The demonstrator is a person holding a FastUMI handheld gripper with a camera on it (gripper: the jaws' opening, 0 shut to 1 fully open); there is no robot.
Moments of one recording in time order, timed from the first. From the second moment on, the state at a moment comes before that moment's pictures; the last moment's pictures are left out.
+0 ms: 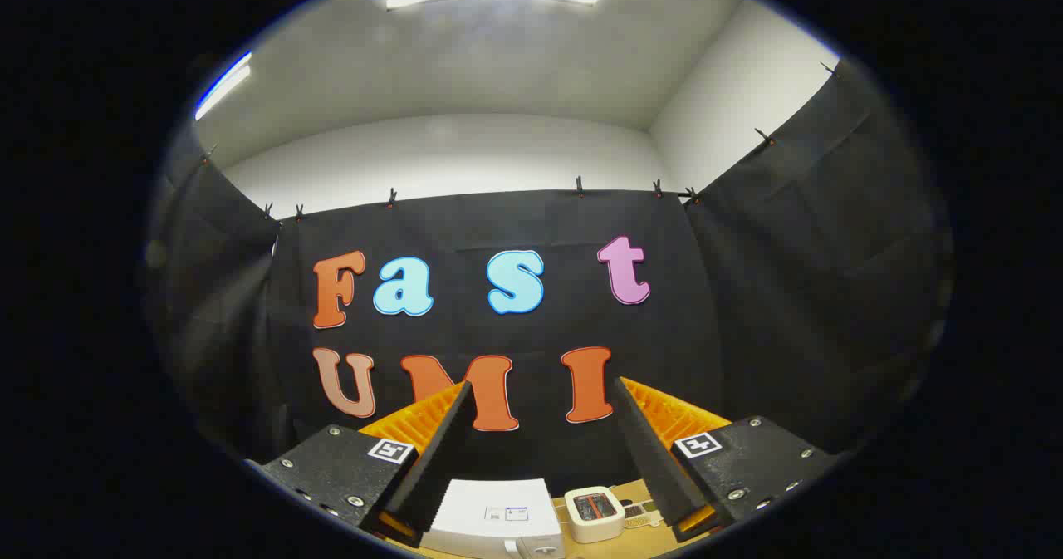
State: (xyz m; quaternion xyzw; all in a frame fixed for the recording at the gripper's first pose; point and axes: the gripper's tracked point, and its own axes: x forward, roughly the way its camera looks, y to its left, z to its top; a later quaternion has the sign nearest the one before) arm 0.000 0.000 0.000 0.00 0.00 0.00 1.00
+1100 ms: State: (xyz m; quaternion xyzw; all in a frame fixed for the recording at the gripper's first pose) arm -0.007 0.001 -0.036 -0.02 0.03 0.01 1.00
